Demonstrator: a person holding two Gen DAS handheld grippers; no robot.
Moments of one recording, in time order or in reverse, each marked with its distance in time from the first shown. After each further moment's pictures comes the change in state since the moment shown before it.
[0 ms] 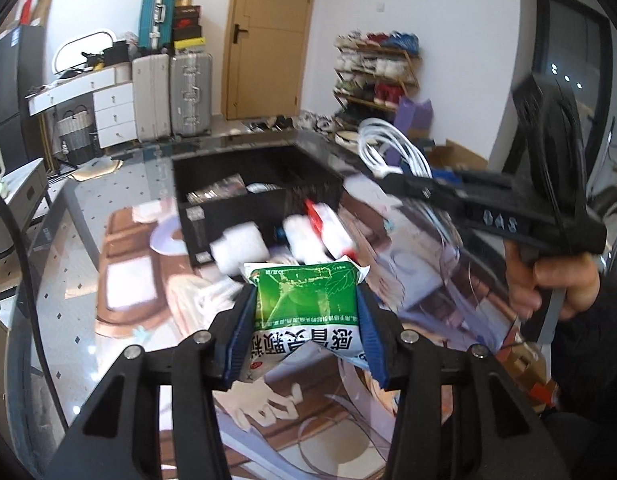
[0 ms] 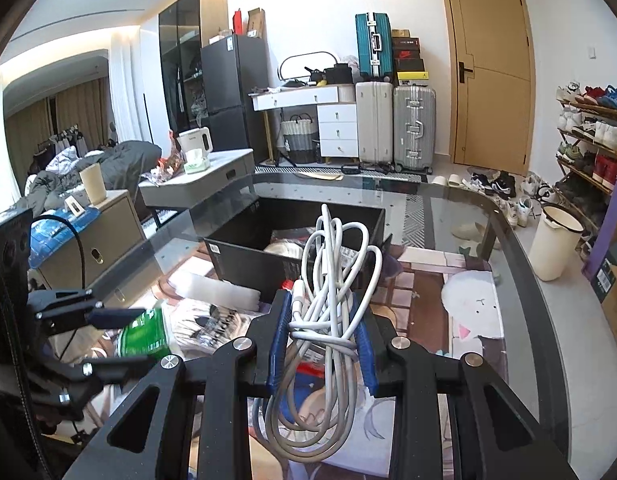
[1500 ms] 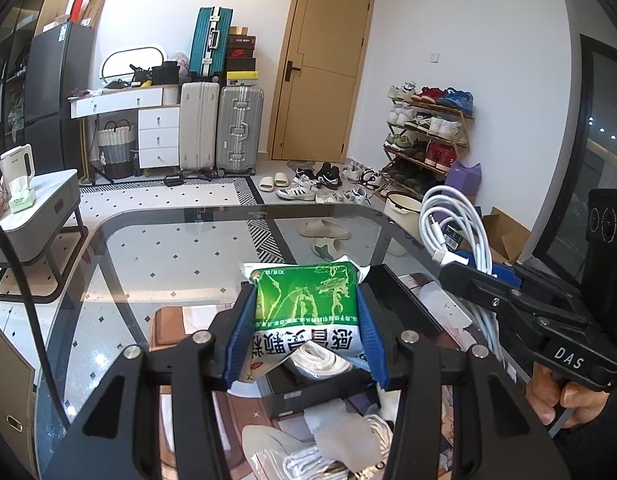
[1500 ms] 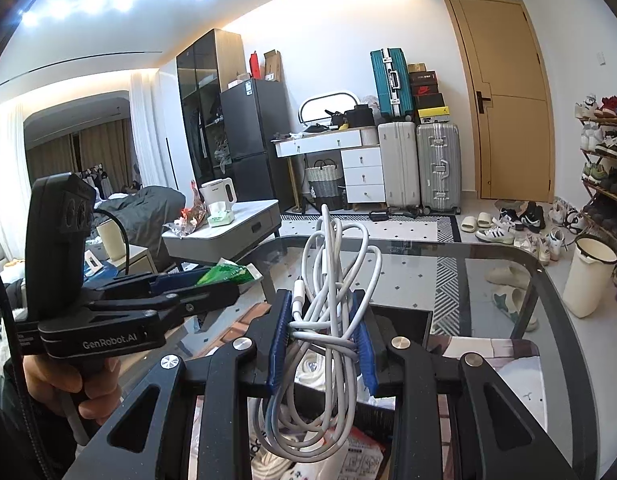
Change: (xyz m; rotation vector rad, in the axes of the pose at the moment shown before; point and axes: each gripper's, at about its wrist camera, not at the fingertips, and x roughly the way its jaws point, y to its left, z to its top) left arm 0.046 0.080 0.097 -0.116 -0.151 0.114; right arm 0.043 0.004 0.073 0.028 -0.157 0.102
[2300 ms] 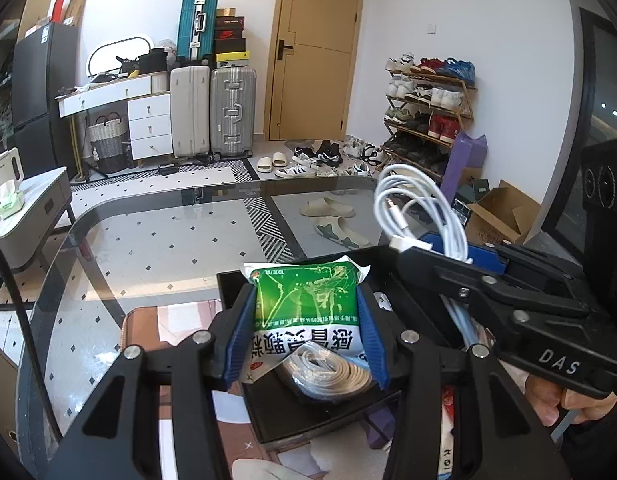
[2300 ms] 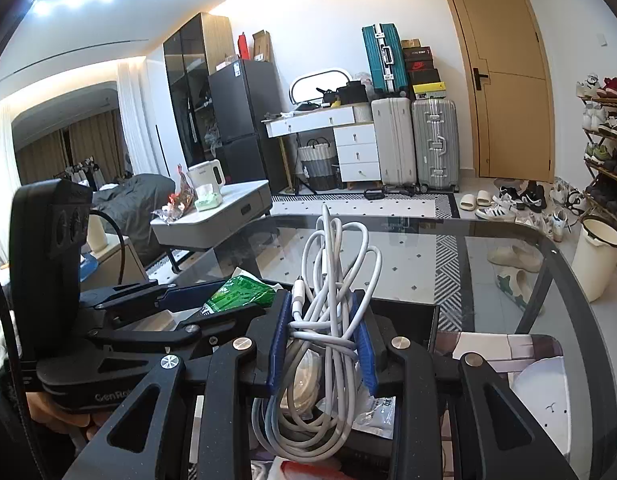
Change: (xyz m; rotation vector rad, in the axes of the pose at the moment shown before) left arm 0.062 -0.013 -0.009 0.063 0.074 0.015; right arm 0.073 -0.027 -0.008 0.021 0.090 -0.016
